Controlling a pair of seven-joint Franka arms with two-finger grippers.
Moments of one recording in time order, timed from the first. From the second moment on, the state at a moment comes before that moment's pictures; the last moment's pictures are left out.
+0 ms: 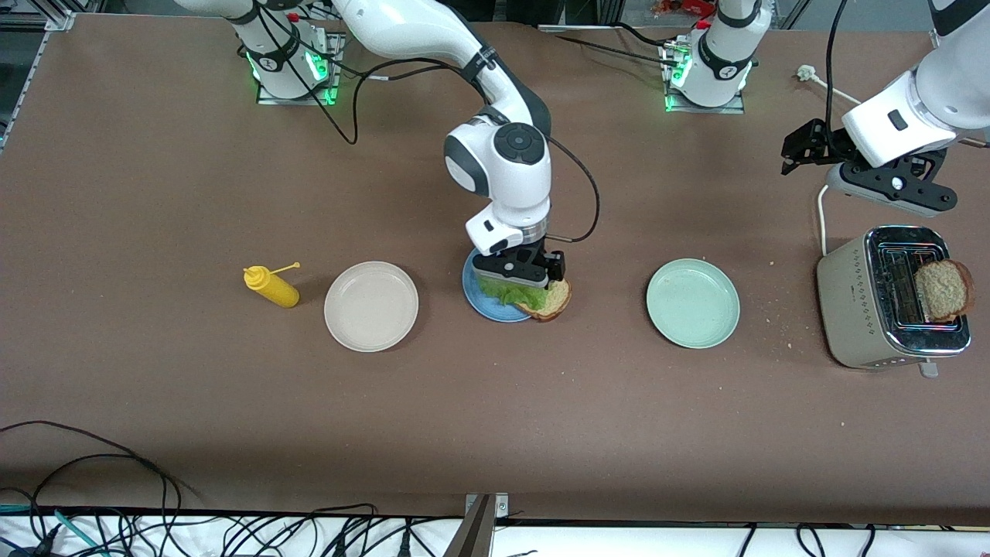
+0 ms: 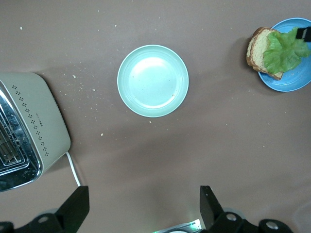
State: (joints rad) left arm -0.06 -0.02 -0.05 -1.66 -0.02 1.51 0.20; right arm 1.05 0.89 -0.36 -1.16 0.15 2.24 1.02
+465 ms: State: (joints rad) left arm -0.05 -0.02 -0.05 -1.66 -0.02 1.51 0.20; right arm 0.76 0.62 -0.19 -1.39 0.14 2.20 0.63
